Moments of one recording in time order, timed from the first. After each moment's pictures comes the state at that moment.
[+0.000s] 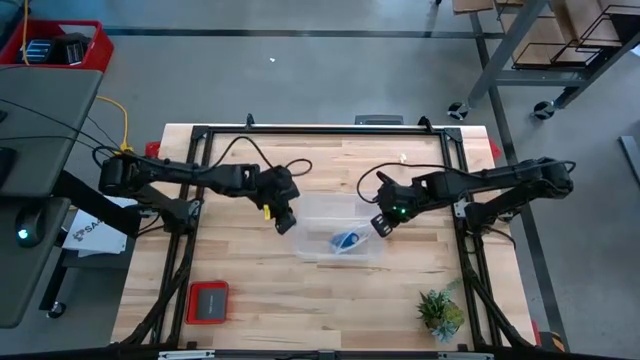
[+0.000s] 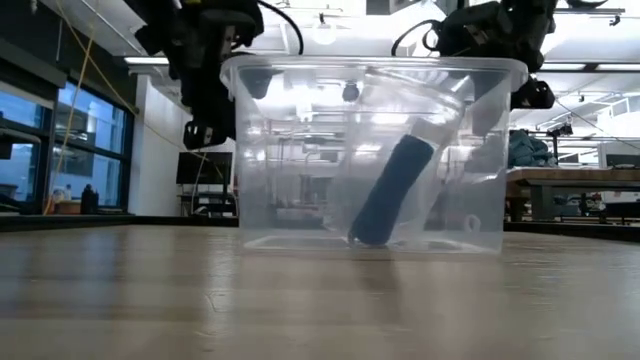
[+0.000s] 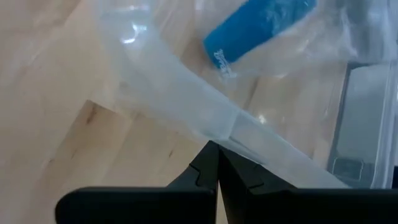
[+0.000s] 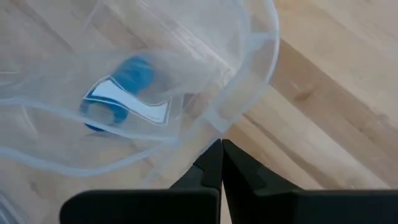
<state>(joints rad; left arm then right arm) 0.13 1.44 0.90 -0.39 0.33 -0.55 0.07 1.32 1.00 -0.85 0.05 0.93</state>
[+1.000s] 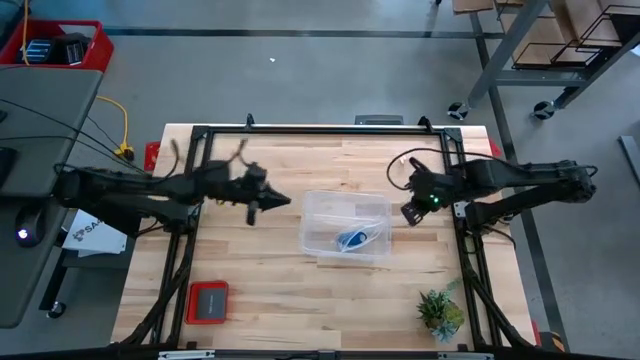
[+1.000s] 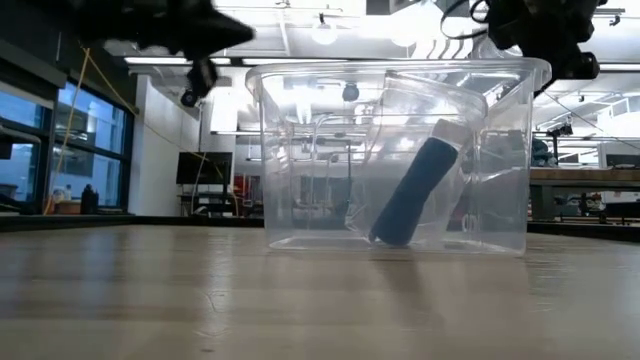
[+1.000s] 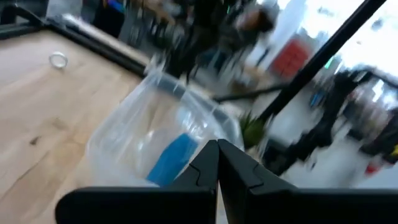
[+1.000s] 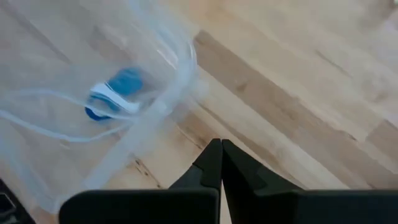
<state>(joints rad) 0.12 0.97 0.51 0.31 0.20 -0.51 0.04 1.03 1.00 -1.12 0.11 0.92</state>
